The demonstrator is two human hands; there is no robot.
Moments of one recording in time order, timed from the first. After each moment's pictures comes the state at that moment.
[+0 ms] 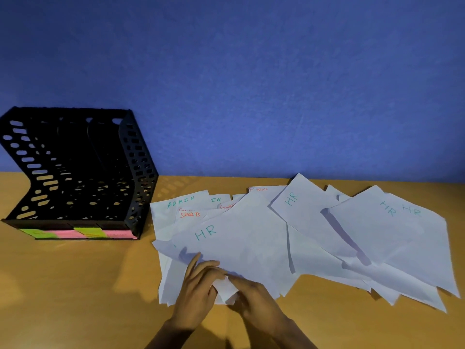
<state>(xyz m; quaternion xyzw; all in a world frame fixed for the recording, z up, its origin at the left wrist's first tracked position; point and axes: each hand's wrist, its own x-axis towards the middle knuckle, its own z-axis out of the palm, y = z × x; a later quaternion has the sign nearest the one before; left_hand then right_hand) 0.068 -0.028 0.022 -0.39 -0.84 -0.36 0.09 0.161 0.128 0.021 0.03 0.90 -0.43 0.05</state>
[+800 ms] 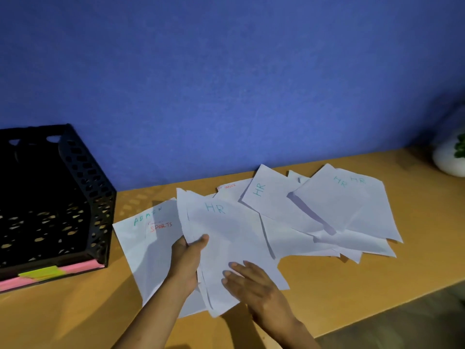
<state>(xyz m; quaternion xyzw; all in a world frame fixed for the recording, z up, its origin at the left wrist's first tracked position) 0.011 0.031 0.078 0.03 -0.61 -0.71 -0.35 0.193 0.125 0.052 -0.02 0.95 -0.18 -0.25</state>
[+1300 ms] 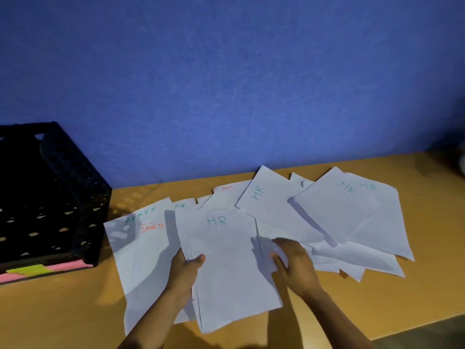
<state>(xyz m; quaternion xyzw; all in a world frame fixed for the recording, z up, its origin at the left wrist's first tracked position) 0.027 0.061 0.021 0.05 -0.70 -0.63 -0.33 0.204 0.278 0.013 0.21 0.93 -0.26 -0.16</state>
